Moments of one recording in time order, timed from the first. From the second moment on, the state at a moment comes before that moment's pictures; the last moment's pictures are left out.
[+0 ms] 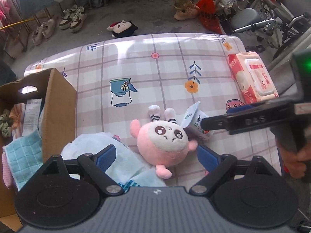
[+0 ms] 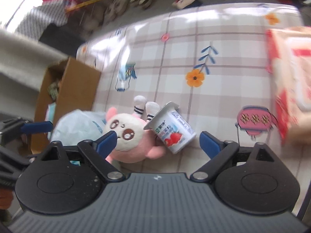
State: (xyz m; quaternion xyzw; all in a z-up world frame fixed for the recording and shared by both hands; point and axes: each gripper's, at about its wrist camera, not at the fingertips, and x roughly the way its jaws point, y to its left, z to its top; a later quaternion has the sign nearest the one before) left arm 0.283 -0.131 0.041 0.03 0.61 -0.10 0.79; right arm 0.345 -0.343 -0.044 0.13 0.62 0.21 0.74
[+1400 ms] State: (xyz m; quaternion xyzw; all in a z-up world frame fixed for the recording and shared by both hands) left arm 0.292 -0.218 -0.004 0.03 0.62 -0.16 0.77; right arm 0.378 -0.374 -0.079 0.22 0.66 0.26 0.66
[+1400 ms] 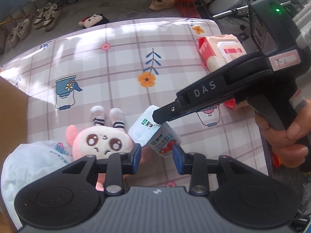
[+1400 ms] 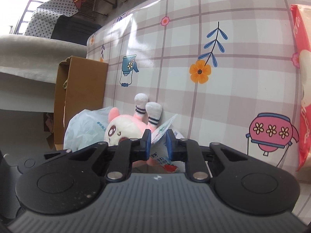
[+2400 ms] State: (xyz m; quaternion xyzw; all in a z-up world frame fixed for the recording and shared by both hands) left arm 0.273 -0.170 0.018 0.05 0.64 -0.13 0.75; right arm 0.339 -0.349 -0.072 0.12 0.70 0.27 0.65
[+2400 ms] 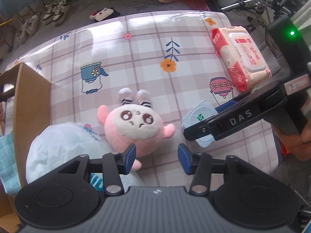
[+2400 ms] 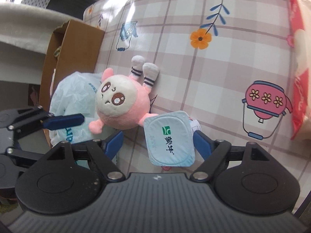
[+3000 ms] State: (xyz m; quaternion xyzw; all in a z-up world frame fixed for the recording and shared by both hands) left arm 0.266 -0.156 0.012 0.02 0.65 -0.12 0.75; right arm 0.337 -0.345 -0.096 0.08 0.71 0.25 0.65
